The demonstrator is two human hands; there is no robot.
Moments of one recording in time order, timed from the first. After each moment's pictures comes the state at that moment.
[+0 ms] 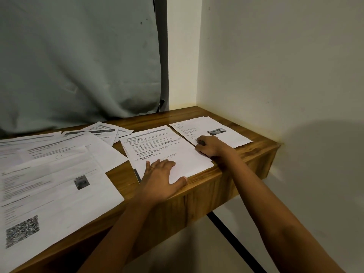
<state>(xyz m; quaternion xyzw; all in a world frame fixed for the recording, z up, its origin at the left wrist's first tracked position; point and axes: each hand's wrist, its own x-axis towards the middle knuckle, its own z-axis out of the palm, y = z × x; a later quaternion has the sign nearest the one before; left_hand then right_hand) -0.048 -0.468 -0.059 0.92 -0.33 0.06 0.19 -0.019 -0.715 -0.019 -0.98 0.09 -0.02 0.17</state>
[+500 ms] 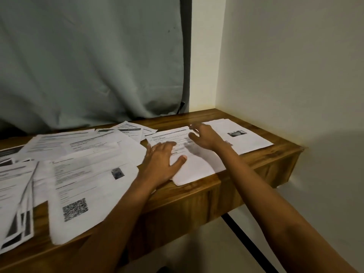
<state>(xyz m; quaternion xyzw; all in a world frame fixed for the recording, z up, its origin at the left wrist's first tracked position) -0.049 -0.409 -0.006 0.92 -0.27 0.13 0.23 -0.002 -0.613 0.012 -0.96 -0.01 -0.18 0.23</state>
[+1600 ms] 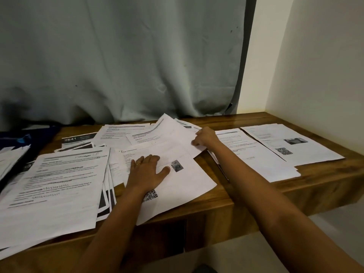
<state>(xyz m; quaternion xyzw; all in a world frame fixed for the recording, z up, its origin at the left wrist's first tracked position) 0.001 -0.217 -0.062 0.97 -0.12 0.09 0.17 0.069 -0.437 0.015 -0.95 0.09 -0.09 0.29</state>
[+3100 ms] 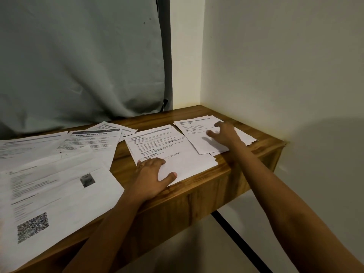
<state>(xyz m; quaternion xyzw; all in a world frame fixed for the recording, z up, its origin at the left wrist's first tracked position) -0.035 -0.437 -0.056 0.92 -0.30 0.06 0.24 -0.010 -0.744 -0.012 -0.94 0.18 -0.22 0.18</state>
